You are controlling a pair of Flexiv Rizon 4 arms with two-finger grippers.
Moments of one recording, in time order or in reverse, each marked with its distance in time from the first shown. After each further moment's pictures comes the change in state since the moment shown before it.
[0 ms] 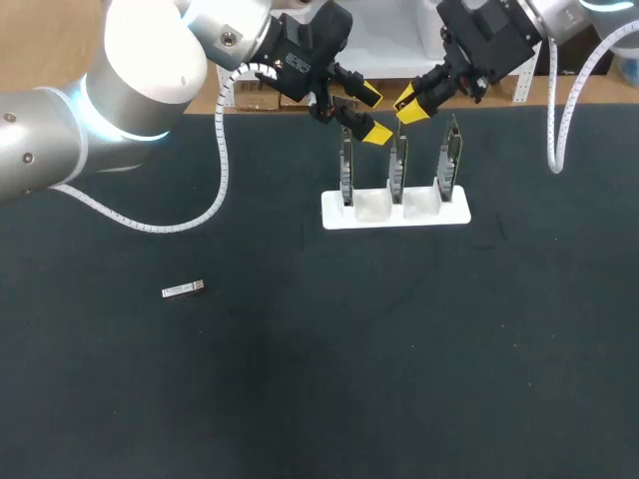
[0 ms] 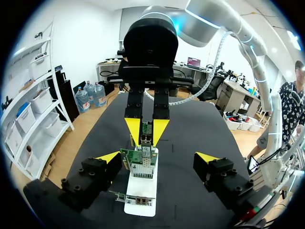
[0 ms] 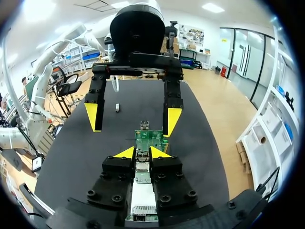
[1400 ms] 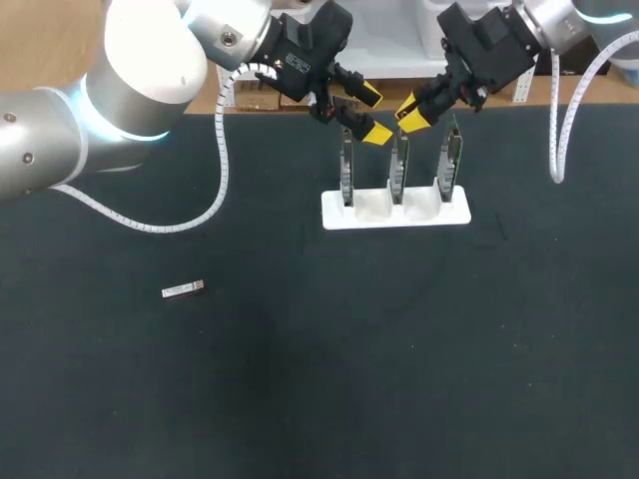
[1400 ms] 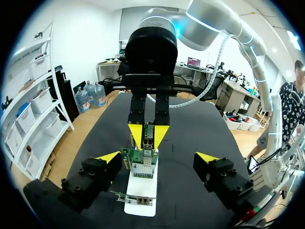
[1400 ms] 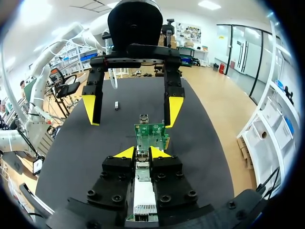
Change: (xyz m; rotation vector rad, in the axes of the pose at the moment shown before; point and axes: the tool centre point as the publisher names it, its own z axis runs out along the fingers) left arm 0.000 0.000 0.000 0.000 0.000 0.000; right arm 0.011 0.002 0.006 0.006 0.009 0.031
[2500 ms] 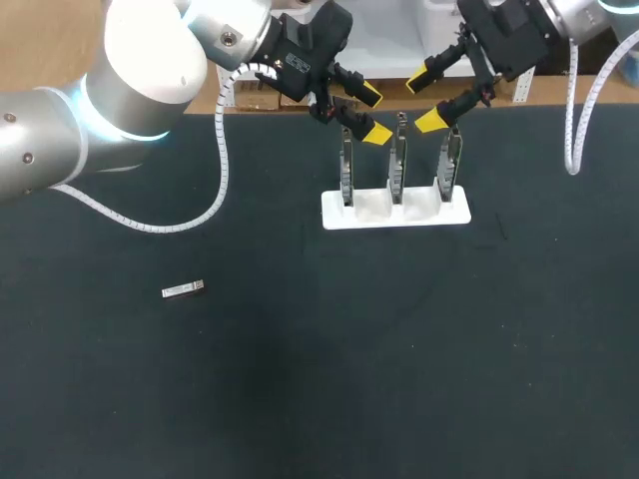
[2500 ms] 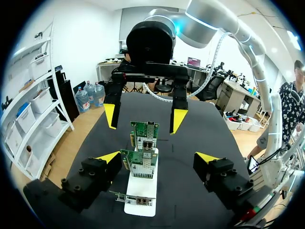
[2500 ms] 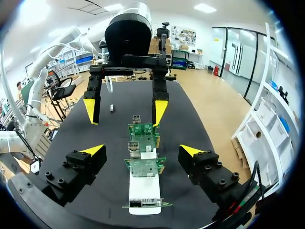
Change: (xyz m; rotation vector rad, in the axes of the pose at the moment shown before) left arm 0.000 0.000 0.000 0.000 0.000 0.000; right arm 0.000 -0.010 -0.026 0.053 -0.030 0.008
